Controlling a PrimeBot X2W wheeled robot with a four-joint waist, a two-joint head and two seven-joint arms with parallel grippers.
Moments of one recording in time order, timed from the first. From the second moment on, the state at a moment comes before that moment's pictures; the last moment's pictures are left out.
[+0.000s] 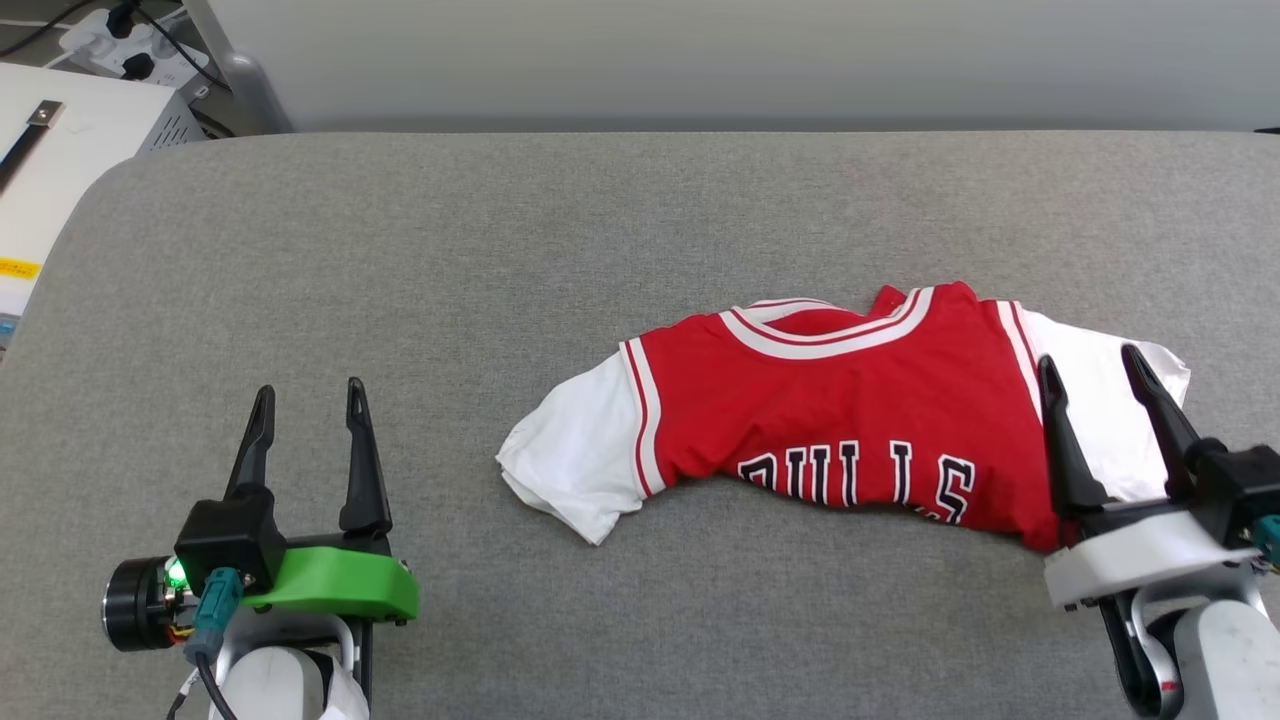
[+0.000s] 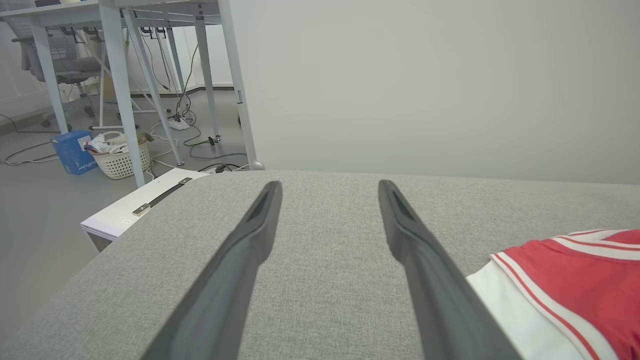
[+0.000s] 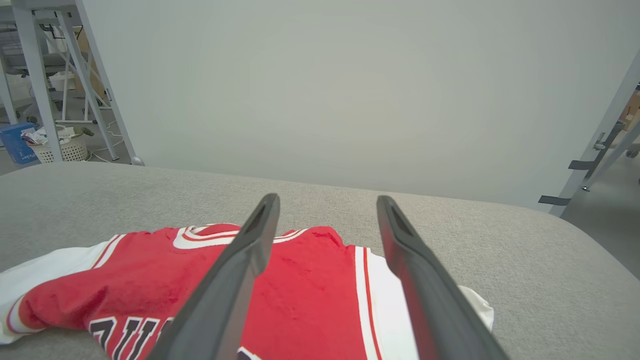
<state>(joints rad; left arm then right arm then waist) -0.09 0.05 0.07 0.06 -0.06 -0.02 -0.26 -0.14 -0.16 -0.01 0.11 0.14 0.13 -0.26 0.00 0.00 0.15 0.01</state>
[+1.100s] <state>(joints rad) -0.69 0.58 -0.66 0.14 -0.67 -0.13 0.62 -0.11 -0.13 -0.05 0.02 0.04 0.13 -0.26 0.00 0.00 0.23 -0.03</state>
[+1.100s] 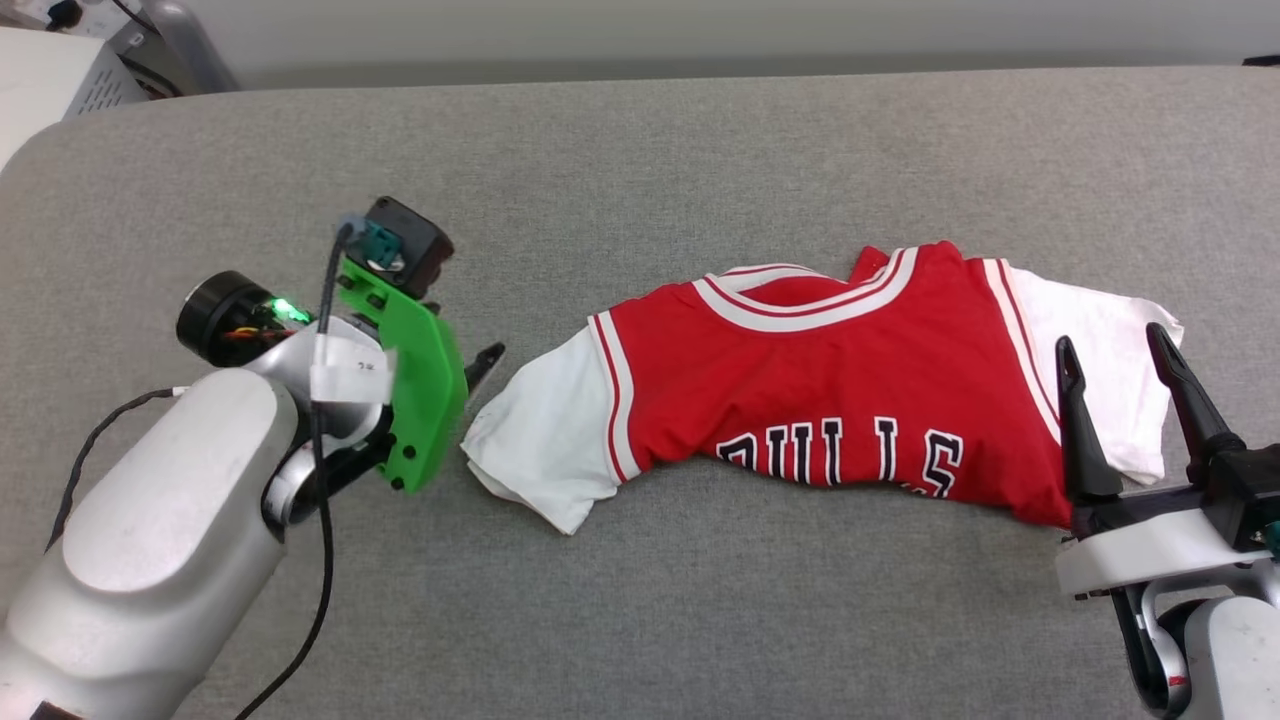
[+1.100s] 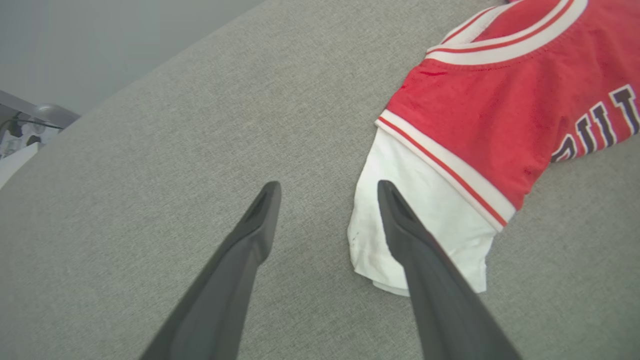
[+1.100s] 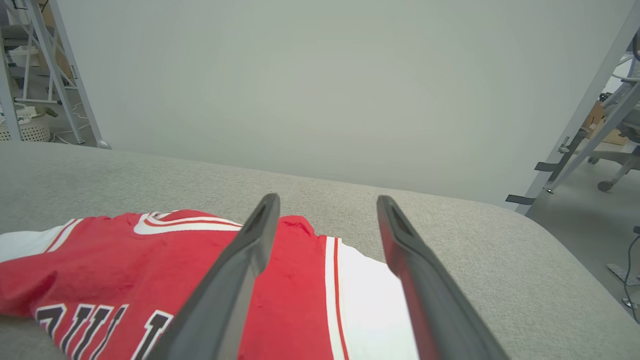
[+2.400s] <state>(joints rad) -0.83 0.72 -0.91 0.28 -0.84 -0.06 0.31 -0.39 -0.50 -0.03 0.05 0.19 0.13 -0.05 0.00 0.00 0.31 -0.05</state>
